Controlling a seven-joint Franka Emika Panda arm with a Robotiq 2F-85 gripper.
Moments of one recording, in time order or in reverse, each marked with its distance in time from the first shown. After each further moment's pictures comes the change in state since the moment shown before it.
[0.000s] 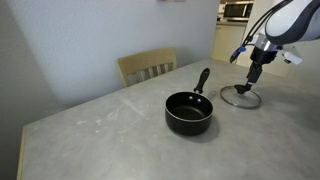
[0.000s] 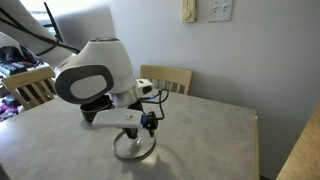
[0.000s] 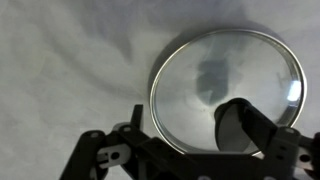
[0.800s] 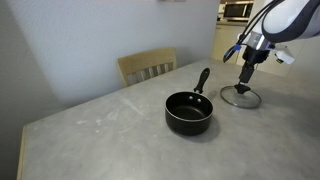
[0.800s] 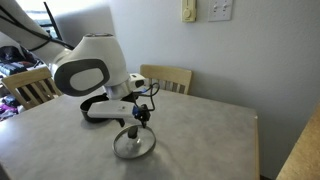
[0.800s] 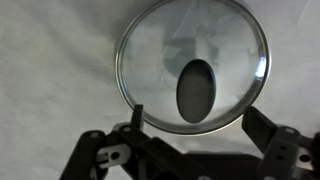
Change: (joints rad) arm -0.058 -0.017 0.127 0.003 -0.048 -0.011 0.094
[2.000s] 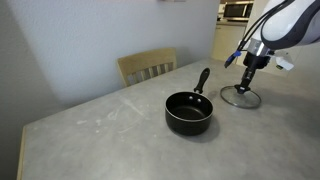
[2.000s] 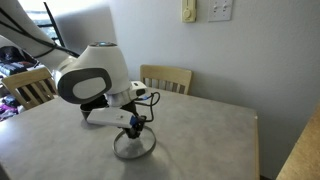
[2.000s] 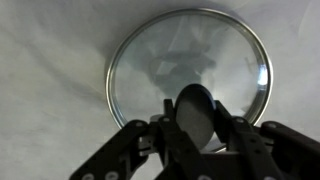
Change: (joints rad) arm -0.028 0.040 0.018 0.000 -0.002 0.001 0.065
